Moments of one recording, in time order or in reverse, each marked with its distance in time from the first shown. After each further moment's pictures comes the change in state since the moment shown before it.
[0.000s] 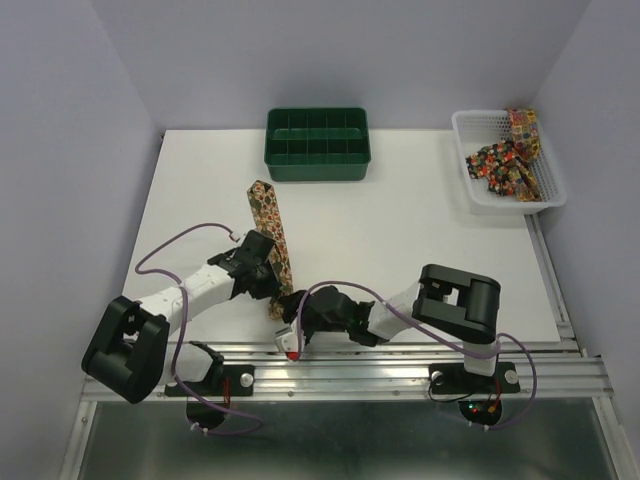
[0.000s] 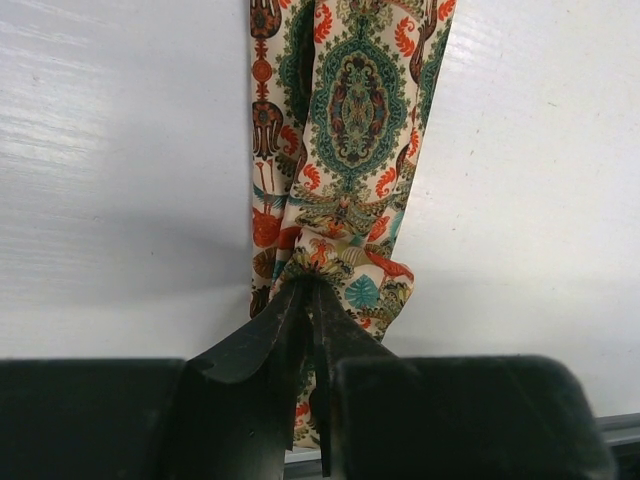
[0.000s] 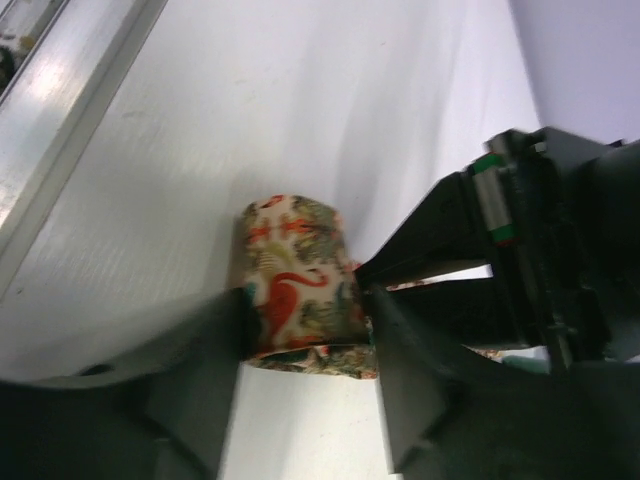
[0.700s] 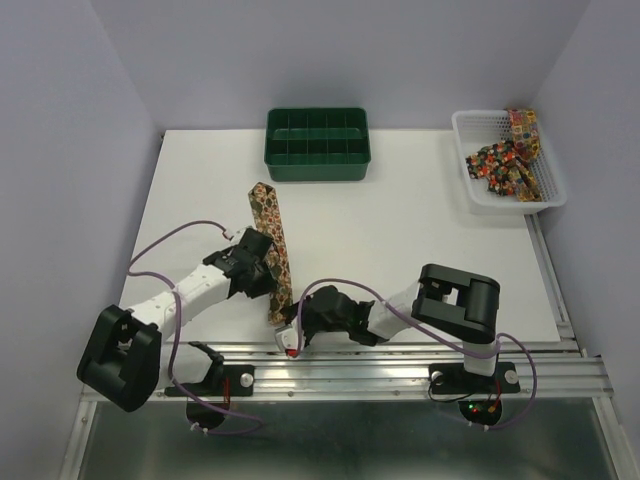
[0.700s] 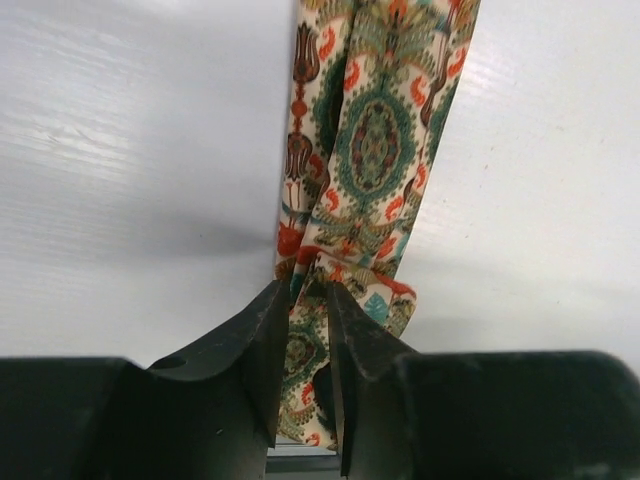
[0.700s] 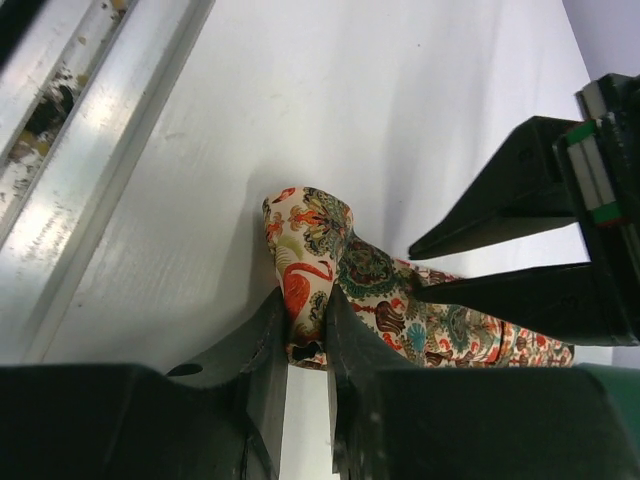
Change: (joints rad) left arm 0.000 -0.041 0.029 -0.093 -0.068 -0.013; right arm -0.002 0.010 0.008 -0.037 -0.060 0.119
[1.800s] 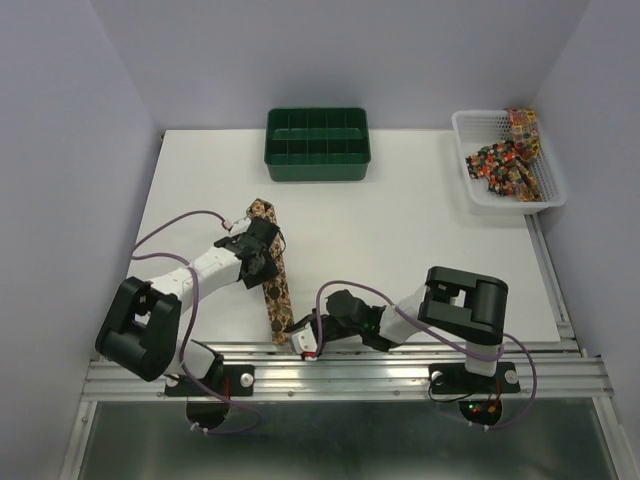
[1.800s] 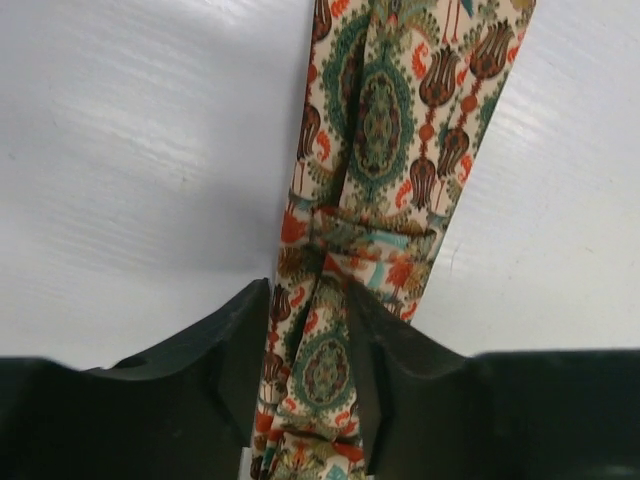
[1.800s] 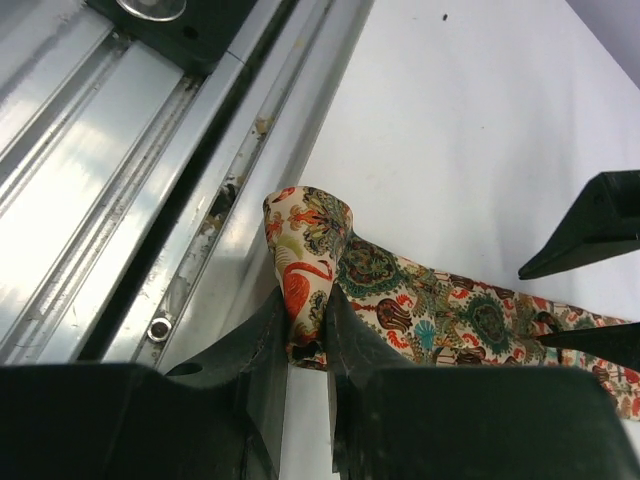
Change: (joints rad) left arm 0.027 0.137 0.100 -0.013 -0.131 -0.018; right arm -0.001 -0.045 -0.131 0.179 -0.237 0.233
